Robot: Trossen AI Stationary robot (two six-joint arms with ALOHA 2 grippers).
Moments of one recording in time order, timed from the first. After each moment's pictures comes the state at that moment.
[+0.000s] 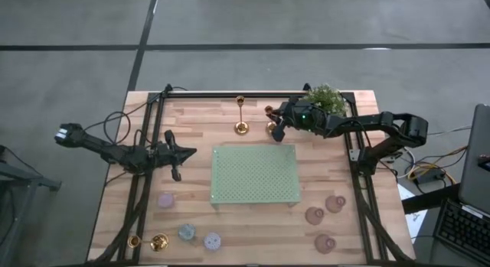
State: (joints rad) left arm -0.32 0.35 0.01 0.32 -0.60 0.00; right arm -0.40 1.46 0.68 0.41 0.10 0.02
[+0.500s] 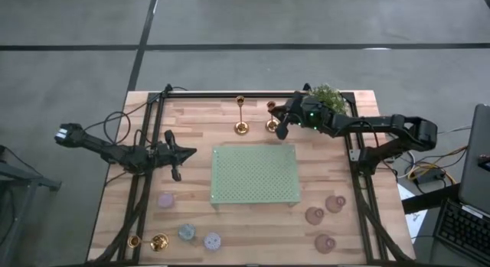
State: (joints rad) left arm -0.32 0.35 0.01 0.32 -0.60 0.00; right arm -0.39 1.34 0.68 0.40 0.07 0.03
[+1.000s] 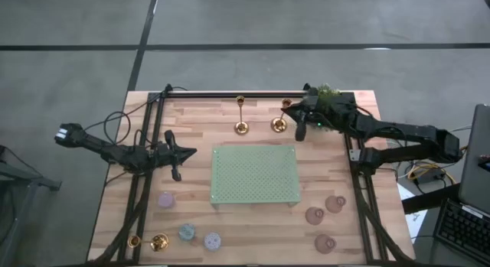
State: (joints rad) left arm -0.32 0.35 0.01 0.32 -0.60 0.00; right arm -0.34 1.00 0.68 0.22 0.01 0.06
